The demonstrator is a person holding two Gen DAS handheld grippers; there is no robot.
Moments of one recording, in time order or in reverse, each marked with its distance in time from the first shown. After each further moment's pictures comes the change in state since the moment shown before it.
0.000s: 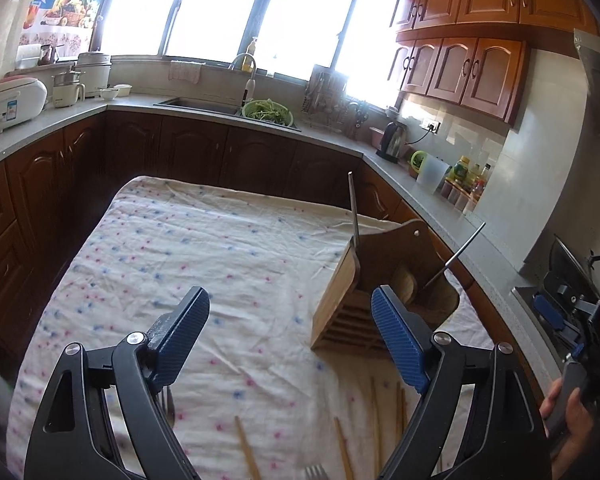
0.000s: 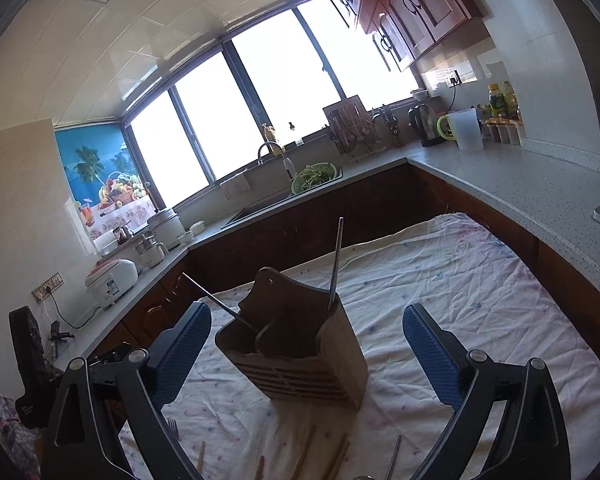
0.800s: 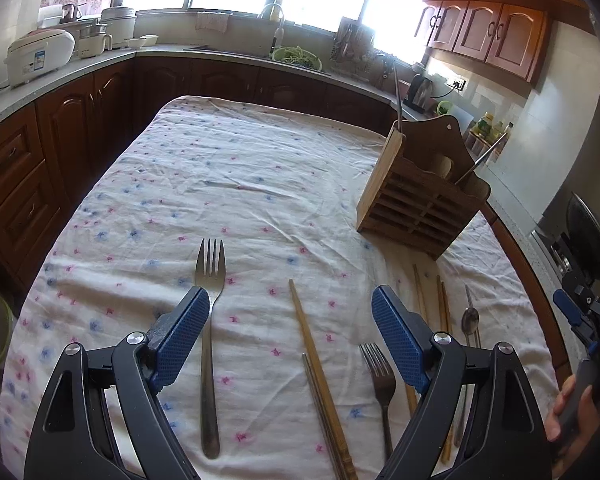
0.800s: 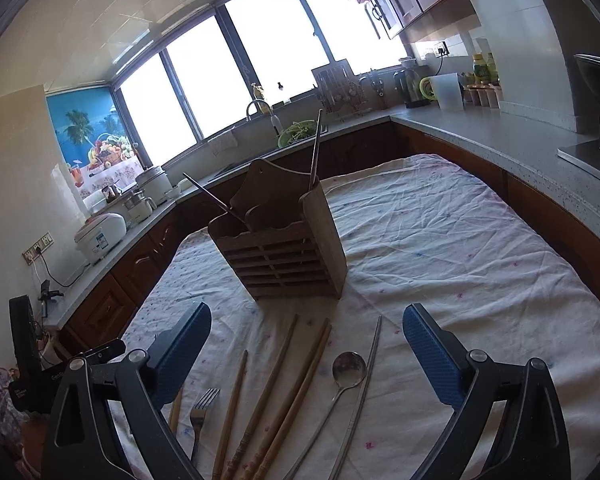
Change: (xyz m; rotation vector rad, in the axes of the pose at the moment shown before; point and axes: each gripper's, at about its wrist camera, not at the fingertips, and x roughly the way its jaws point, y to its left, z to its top) left arm -0.028 0.035 -0.094 -0.029 0.167 0.073; right arm -0.044 -0.003 -0.087 -0.027 0.128 -0.069
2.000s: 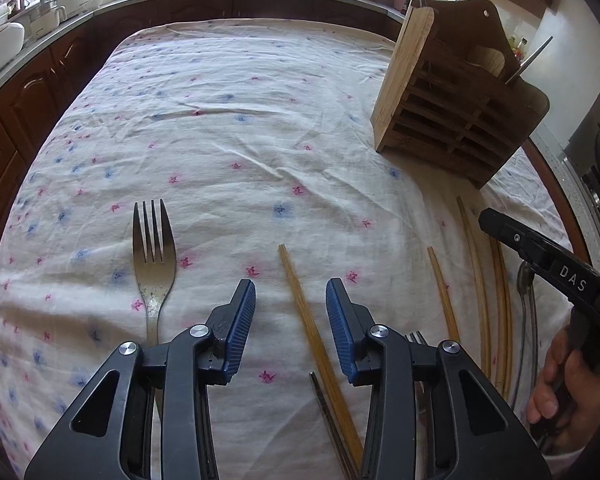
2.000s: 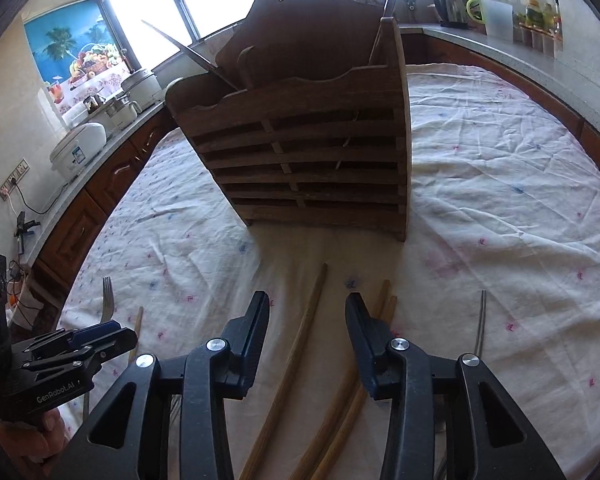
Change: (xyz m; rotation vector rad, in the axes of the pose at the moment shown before) left arm 0.104 -0.014 -0.002 0.132 0.312 0.043; right arm 0.153 0.034 -0.025 -0.094 0.368 -0.041
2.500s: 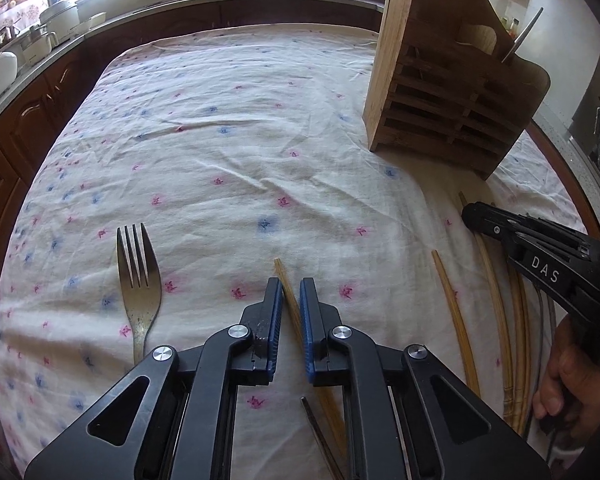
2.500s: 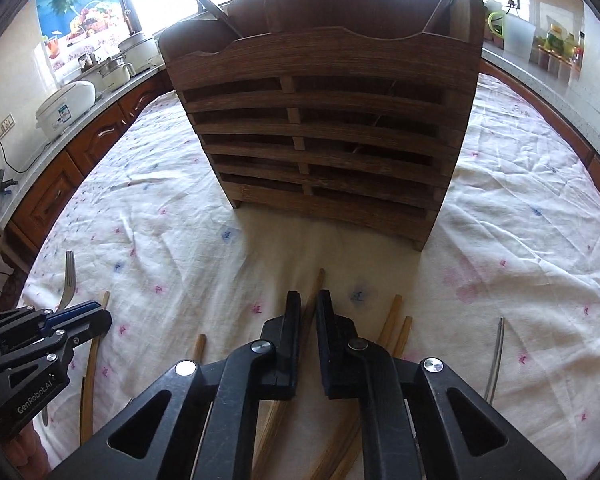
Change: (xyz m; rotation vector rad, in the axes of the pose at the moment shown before) left arm 0.007 -0.017 0.007 0.065 -0.035 0.037; right arm 0.020 0.011 0.002 -0.099 0.048 -0.063
